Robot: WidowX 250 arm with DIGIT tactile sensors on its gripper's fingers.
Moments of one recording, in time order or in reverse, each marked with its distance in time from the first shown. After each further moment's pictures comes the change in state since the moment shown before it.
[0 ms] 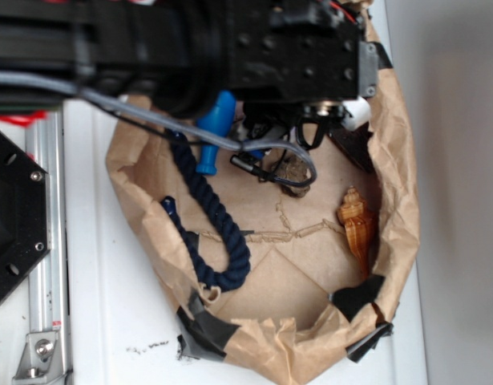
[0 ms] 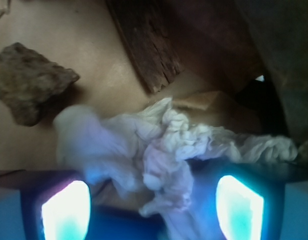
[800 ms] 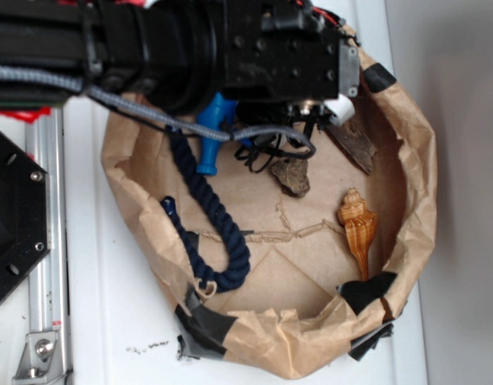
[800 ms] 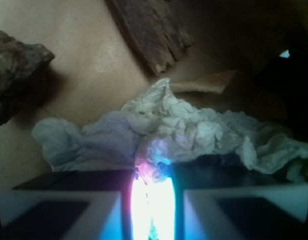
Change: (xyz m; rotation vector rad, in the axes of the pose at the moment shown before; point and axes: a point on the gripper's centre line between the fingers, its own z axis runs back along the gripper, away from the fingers) arm -0.006 -0.002 -0.012 -0.015 -0.029 0.097
